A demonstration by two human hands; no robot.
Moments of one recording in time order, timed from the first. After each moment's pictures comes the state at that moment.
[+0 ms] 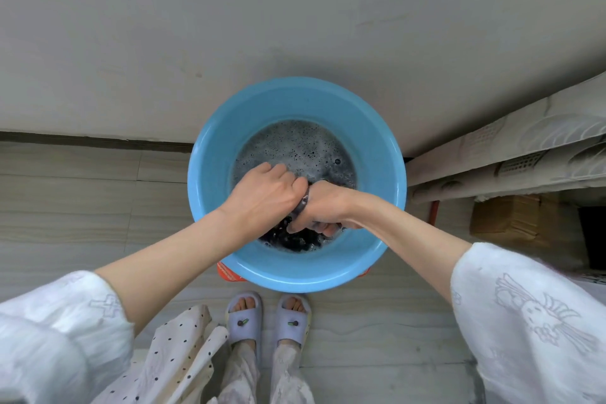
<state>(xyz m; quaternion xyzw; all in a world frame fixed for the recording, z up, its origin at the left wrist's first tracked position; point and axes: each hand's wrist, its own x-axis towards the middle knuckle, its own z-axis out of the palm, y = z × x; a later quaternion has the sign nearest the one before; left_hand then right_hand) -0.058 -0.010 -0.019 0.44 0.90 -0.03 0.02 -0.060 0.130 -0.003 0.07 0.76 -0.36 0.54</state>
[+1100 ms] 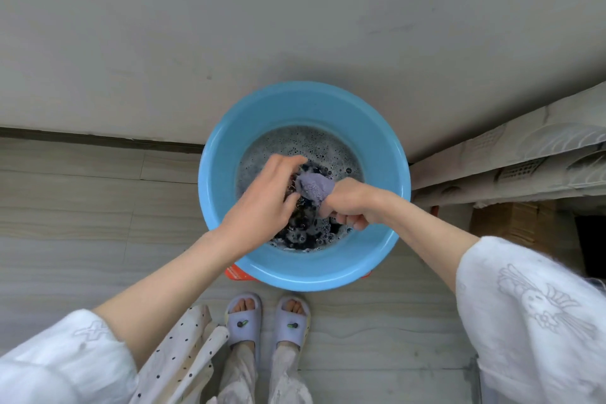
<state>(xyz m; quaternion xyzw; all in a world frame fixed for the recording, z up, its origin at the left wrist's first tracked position) -0.037 -0.018 -0.024 0.18 0.89 0.41 0.11 -0.067 0.143 0.004 0.16 0.79 -0.28 0.51</state>
